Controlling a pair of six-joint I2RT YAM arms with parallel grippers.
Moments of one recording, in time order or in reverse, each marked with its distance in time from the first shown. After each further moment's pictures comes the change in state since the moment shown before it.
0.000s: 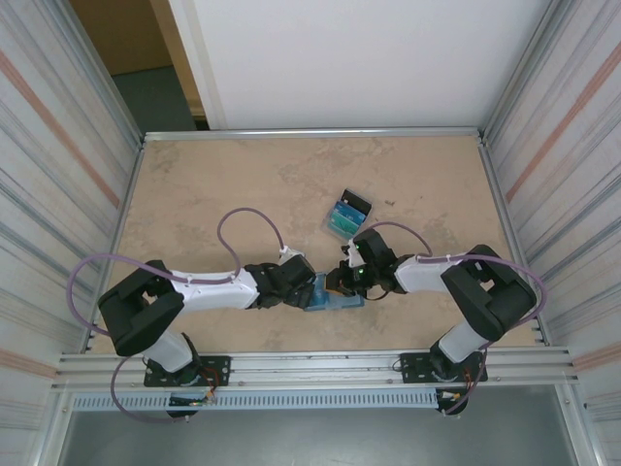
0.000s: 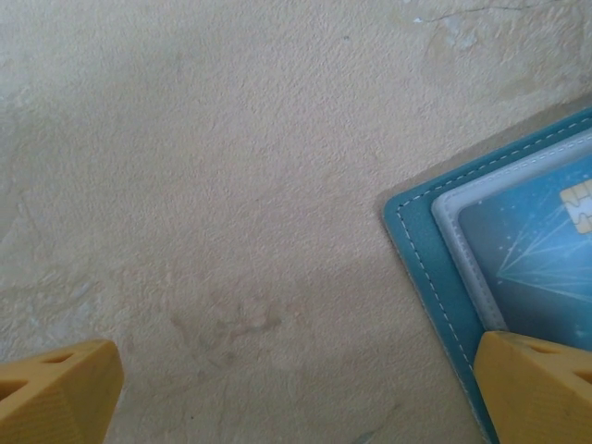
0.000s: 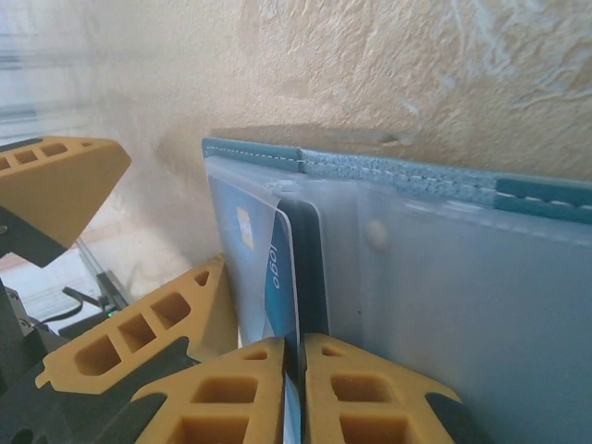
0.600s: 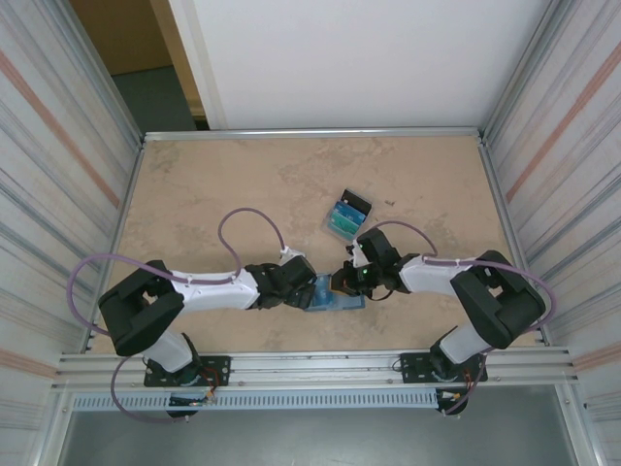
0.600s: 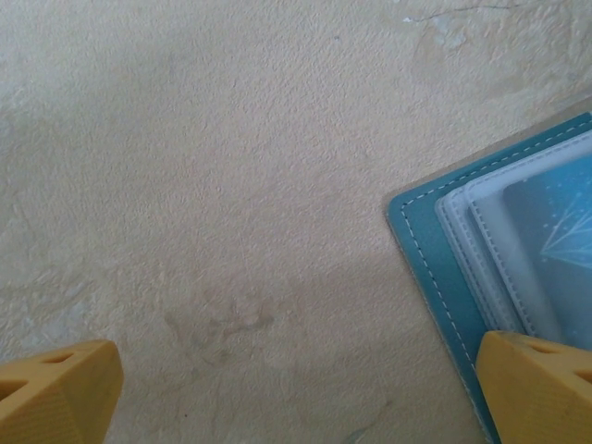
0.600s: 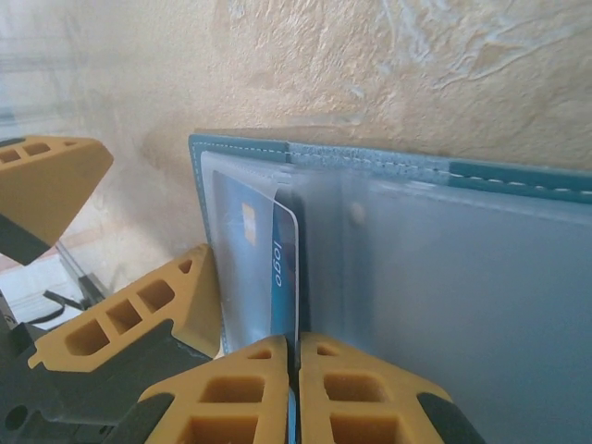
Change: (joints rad) left arm -0.006 0.000 0.003 -0.002 -0.001 0.000; right arm -0.026 -0.064 0.001 -0.124 0.038 -0.051
